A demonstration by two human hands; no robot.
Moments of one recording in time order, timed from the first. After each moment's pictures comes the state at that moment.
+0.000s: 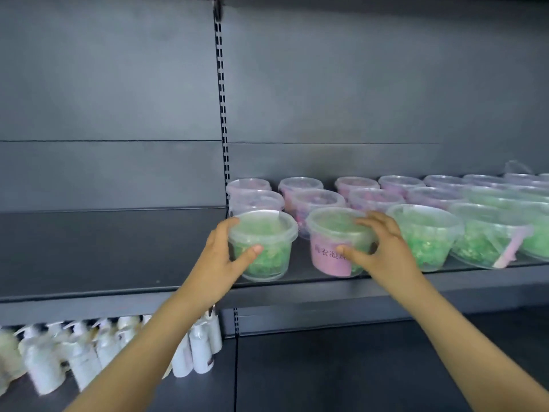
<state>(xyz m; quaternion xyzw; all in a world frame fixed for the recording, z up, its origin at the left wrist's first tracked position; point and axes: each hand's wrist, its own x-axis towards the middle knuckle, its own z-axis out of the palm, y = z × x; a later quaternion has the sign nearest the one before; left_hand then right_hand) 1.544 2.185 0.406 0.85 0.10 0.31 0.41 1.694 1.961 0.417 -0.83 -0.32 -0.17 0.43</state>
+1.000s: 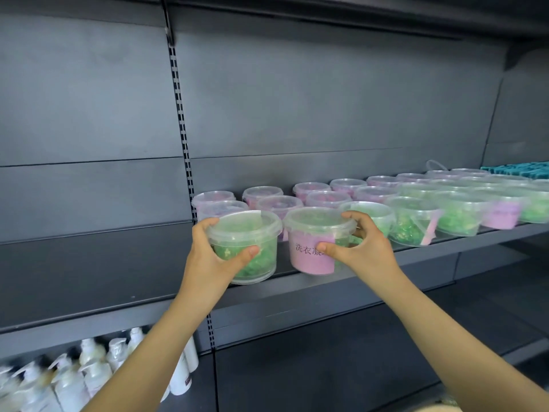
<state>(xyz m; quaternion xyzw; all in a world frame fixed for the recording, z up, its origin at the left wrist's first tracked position) 1.528 2.132 0.431 0.78 0.09 0.38 0.49 1.646 1.922 0.432 -0.78 -0.23 -0.15 0.57</state>
